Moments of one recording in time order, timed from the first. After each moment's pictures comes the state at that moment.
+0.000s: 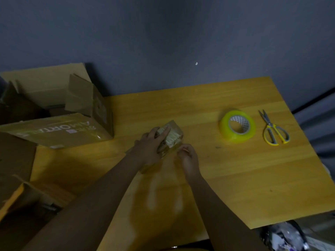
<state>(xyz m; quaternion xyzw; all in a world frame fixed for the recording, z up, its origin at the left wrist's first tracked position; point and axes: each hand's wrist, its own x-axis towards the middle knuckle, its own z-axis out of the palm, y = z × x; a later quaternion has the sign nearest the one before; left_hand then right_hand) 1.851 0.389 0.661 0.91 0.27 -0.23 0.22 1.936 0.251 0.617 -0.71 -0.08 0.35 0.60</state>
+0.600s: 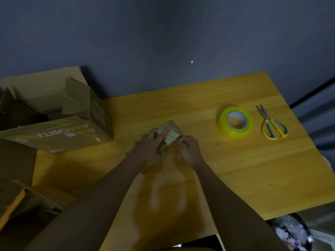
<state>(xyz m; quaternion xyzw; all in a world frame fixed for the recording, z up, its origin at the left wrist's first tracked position) 1.854 0.384 0.665 0.91 0.27 -0.24 0.22 1.968 0.259 0.617 -0.80 -0.27 0.31 0.43</state>
